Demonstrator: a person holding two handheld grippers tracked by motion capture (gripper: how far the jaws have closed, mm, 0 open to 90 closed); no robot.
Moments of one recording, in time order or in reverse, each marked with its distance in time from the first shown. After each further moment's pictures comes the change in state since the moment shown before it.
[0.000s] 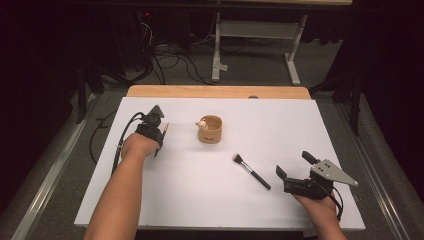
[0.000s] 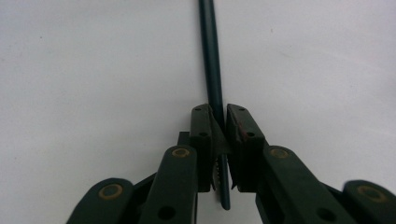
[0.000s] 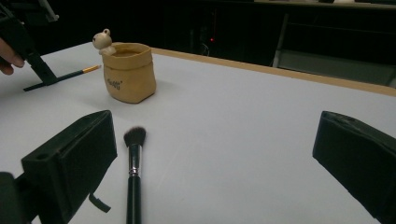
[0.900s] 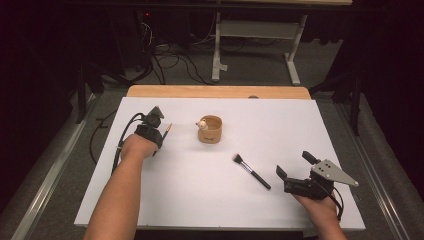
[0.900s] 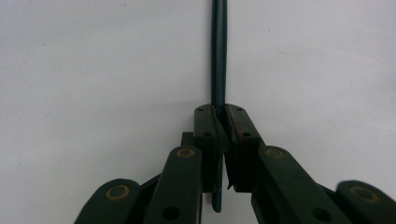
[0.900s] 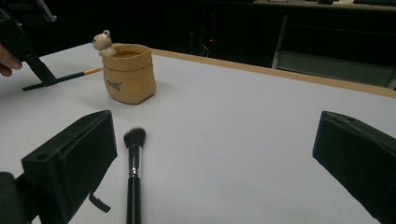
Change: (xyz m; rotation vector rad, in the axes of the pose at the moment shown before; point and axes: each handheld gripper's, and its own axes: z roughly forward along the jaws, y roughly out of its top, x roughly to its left) left arm 0.000 -0.004 0.000 -0.024 0.007 0.039; right arm 0.000 0.001 -0.001 -0.005 -0.002 0.002
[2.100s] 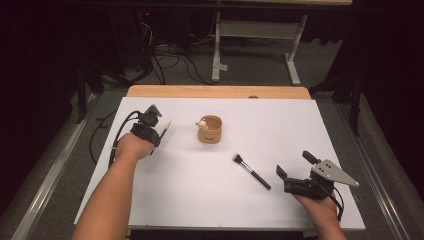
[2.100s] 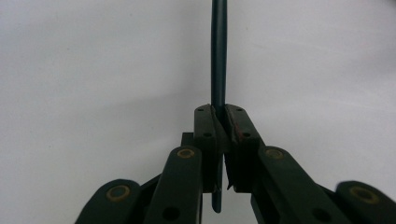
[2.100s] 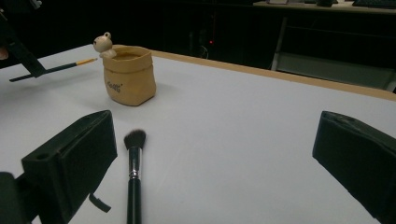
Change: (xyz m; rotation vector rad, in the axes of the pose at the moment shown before) left arm -0.003 -0.010 -0.028 -0.039 -0.008 0.052; right arm 0.001 0.001 -0.001 -0.004 0.001 -0.008
